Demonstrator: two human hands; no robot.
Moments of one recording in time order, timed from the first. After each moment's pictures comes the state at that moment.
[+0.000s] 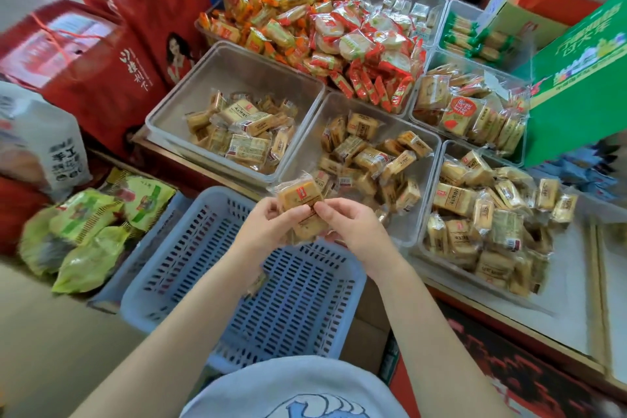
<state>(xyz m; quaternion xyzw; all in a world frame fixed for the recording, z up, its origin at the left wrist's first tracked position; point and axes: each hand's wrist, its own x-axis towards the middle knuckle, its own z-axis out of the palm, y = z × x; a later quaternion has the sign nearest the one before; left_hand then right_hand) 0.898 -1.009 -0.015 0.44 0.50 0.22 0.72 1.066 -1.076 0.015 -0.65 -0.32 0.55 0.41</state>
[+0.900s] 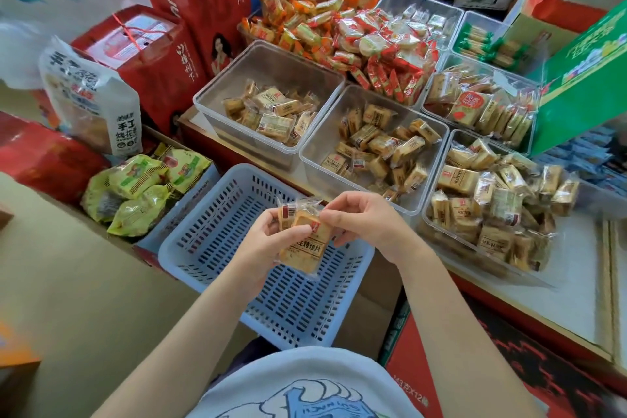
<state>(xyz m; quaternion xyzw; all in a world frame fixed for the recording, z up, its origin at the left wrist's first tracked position) 0.841 -1.129 0.018 0.41 0.48 0.26 0.73 1.047 -1.150 0.051 -0.60 -0.42 0.58 0.35</state>
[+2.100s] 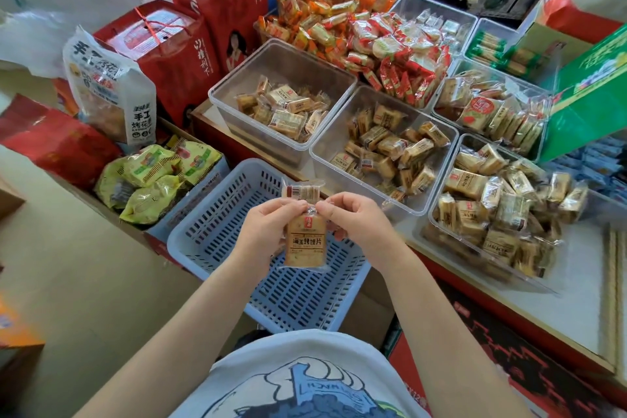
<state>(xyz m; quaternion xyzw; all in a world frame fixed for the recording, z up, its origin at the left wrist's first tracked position) 0.842 -1.129 0.042 0.40 0.53 0.31 0.68 1.013 -1.158 0.048 -0.65 -0.41 0.53 0.36</state>
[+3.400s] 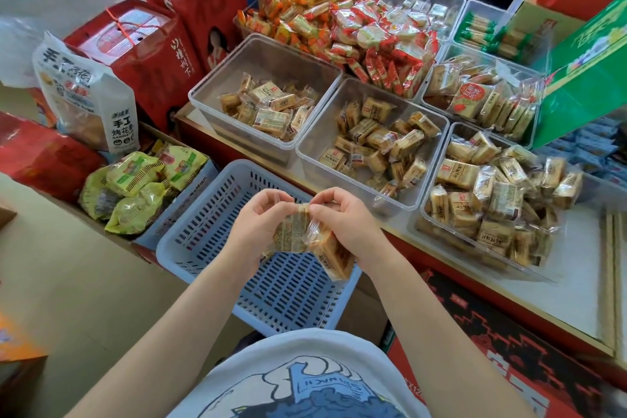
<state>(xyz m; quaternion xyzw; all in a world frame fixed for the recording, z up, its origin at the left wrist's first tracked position) 0.857 -1.111 0.026 0.43 0.54 0.30 0.66 1.018 -1.154 0.041 -0.65 -0.36 0.55 0.39</state>
